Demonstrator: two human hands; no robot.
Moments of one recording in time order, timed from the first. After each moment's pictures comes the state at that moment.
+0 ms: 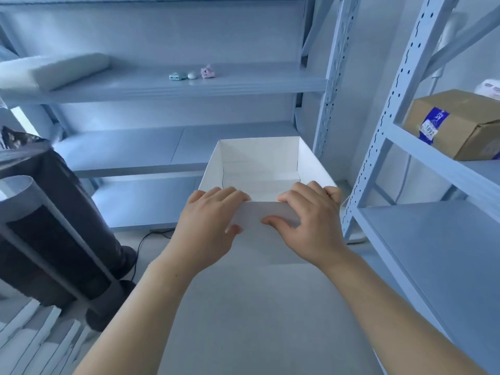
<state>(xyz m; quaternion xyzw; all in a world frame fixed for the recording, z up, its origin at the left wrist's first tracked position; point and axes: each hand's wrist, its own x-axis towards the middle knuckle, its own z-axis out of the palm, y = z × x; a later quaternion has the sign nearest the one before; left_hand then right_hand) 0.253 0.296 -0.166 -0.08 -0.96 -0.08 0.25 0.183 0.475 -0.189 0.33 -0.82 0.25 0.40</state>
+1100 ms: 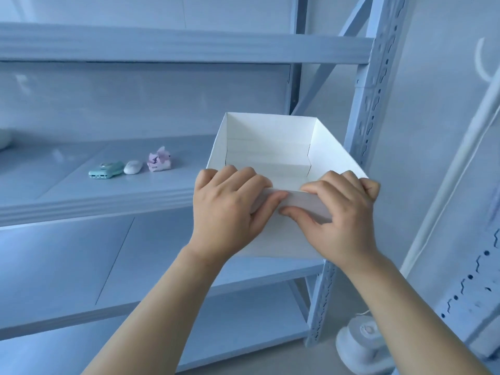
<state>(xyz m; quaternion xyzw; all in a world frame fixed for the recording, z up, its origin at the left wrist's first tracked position) -0.350 0.177 -0.070 -0.18 -0.78 -0.08 0.60 -0.372 0.348 -0.084 0.27 -0.75 0.21 0.57</state>
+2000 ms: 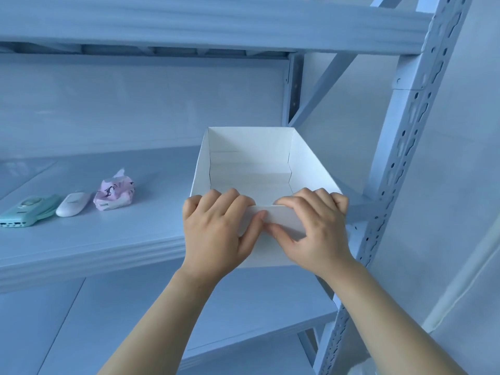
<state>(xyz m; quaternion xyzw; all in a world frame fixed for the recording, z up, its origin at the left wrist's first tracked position) -0.573 0.135 -0.108 -0.12 -0.81 -0.07 0.56 -0.605 0.301 -0.120 0.28 -0.77 0.20 0.53</state>
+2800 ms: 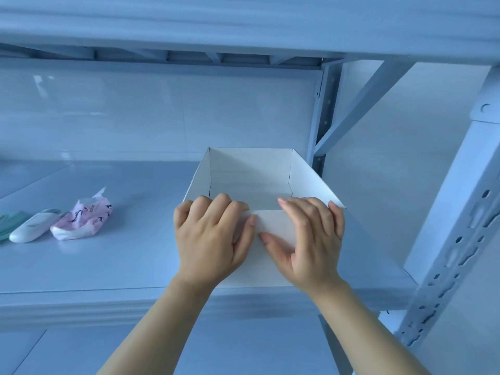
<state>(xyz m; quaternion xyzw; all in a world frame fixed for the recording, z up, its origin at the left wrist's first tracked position) -0.726 0.165 -0.105 -0.01 -0.78 0.02 0.63 -0.785 0.315 -0.125 0.32 -0.70 0.24 0.59</state>
